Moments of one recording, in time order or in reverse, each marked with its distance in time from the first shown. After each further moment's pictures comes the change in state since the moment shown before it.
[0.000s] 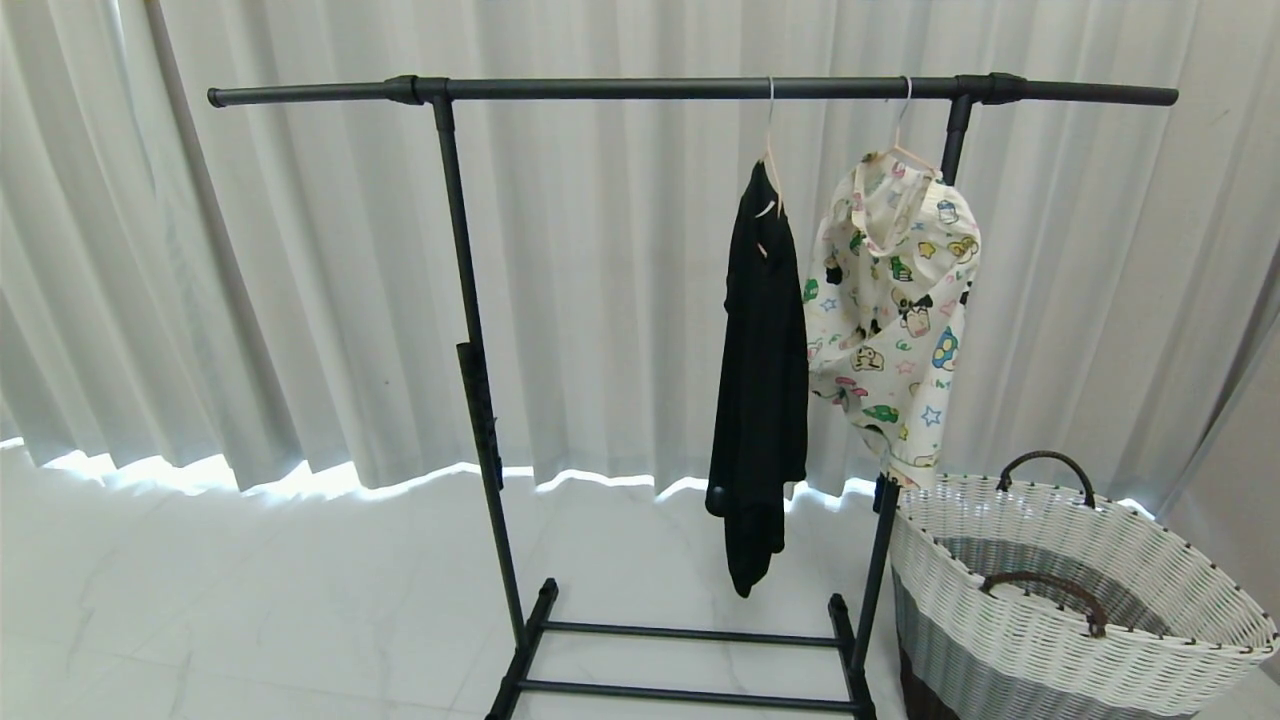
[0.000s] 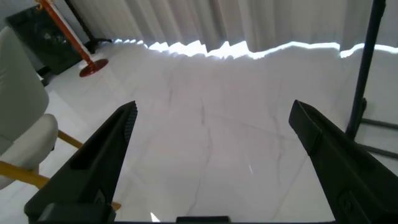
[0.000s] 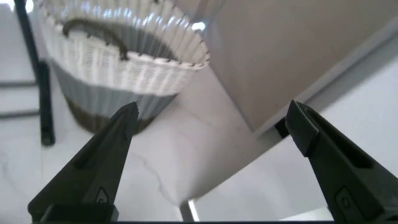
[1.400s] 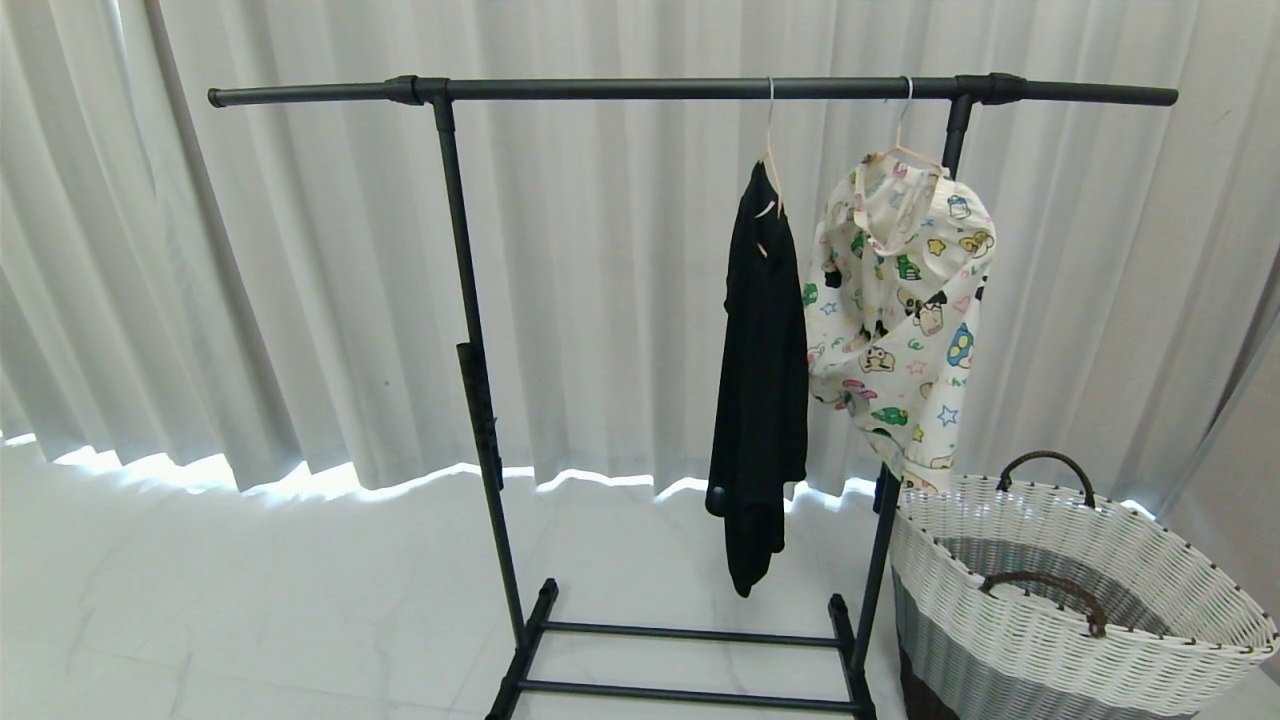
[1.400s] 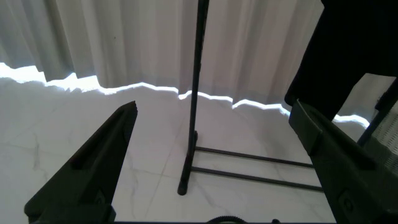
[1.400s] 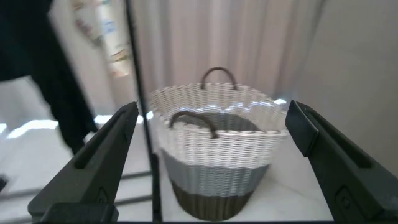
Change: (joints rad) left arm 0.004 -0.120 0.018 0.026 -0.563 -0.393; right arm -0.005 -0.146 0.151 -0.281 0.304 0.263
